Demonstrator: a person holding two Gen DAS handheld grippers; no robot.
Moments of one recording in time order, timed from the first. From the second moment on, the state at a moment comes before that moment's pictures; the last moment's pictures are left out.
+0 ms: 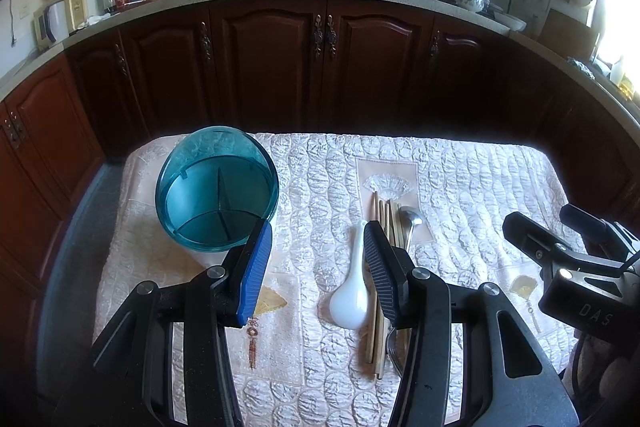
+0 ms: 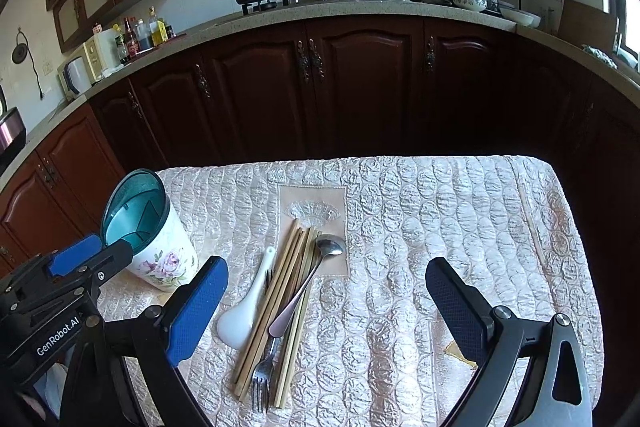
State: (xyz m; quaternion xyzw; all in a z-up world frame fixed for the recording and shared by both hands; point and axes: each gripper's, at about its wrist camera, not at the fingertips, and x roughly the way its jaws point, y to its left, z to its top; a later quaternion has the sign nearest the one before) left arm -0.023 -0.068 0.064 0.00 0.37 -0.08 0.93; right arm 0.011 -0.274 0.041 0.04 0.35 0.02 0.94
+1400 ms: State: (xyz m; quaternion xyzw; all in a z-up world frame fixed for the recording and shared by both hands) left arm -0.013 -0.078 0.050 0.01 0.39 -0.08 0.92; right arm 0.021 -0.275 0.025 0.03 0.37 0.02 0.93
